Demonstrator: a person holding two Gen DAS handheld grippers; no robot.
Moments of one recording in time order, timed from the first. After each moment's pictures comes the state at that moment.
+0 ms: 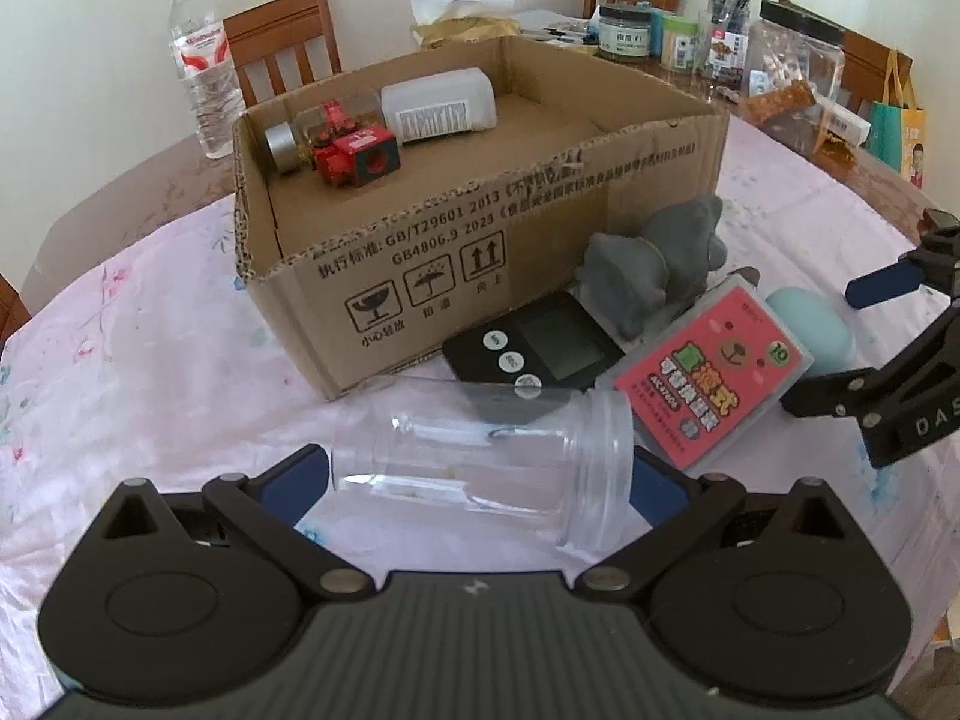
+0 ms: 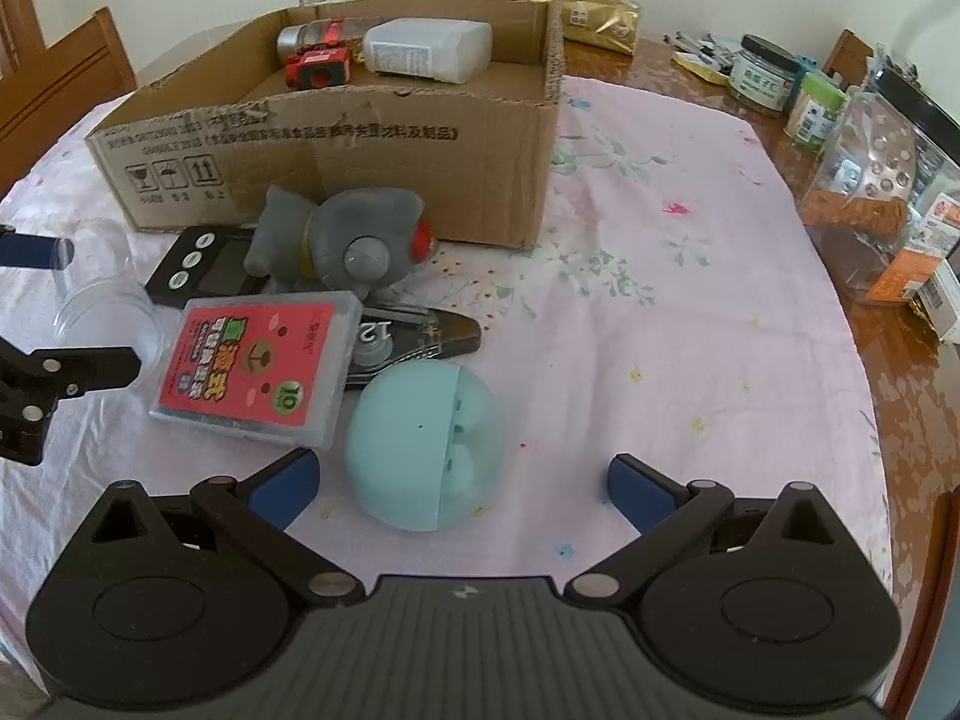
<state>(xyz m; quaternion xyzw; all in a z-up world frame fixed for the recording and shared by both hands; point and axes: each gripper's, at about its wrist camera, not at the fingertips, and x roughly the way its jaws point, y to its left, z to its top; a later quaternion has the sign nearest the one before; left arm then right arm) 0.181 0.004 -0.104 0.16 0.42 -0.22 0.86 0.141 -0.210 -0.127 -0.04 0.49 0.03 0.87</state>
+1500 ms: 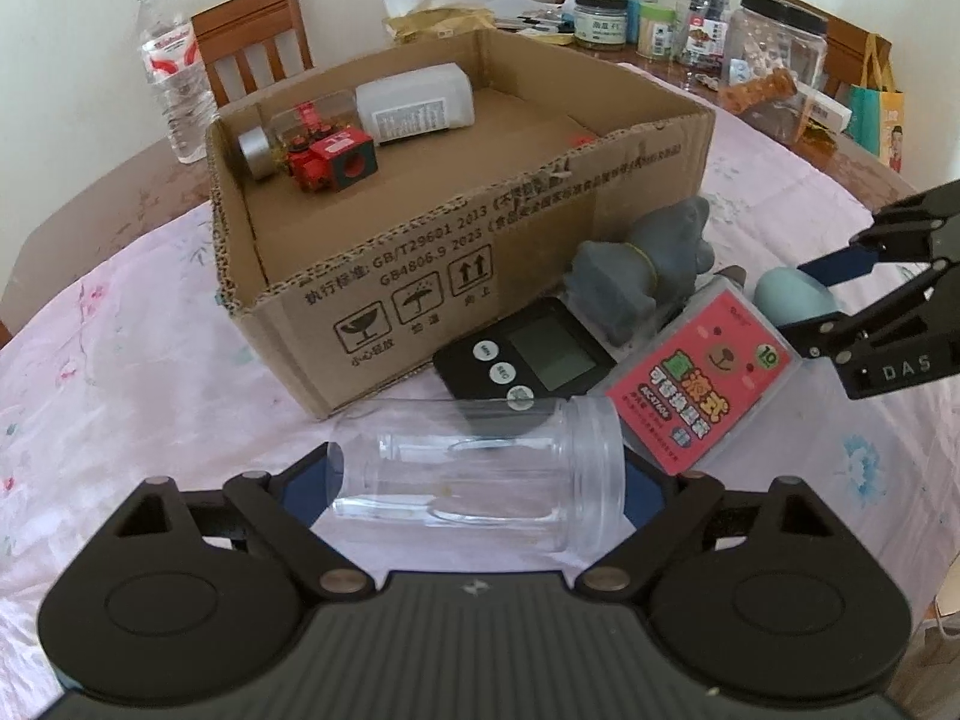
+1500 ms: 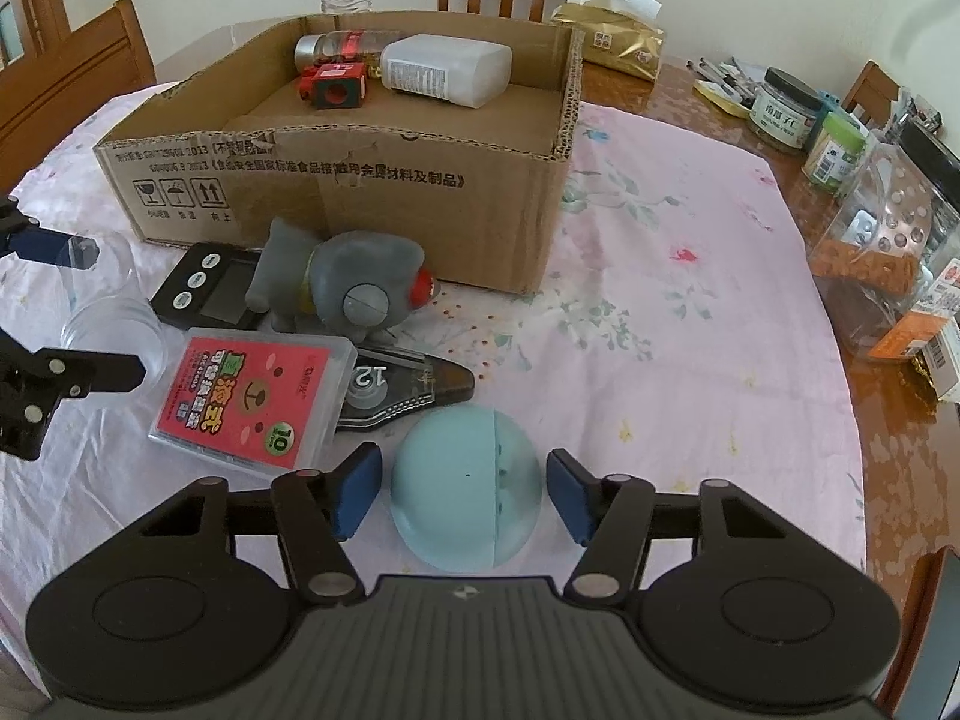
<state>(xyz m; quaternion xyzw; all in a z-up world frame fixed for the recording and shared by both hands) 0.192 0.003 -0.099 0.17 0.44 -0.24 0.85 0.156 -0.208 -0.115 -0.06 0.49 0.05 0.87</state>
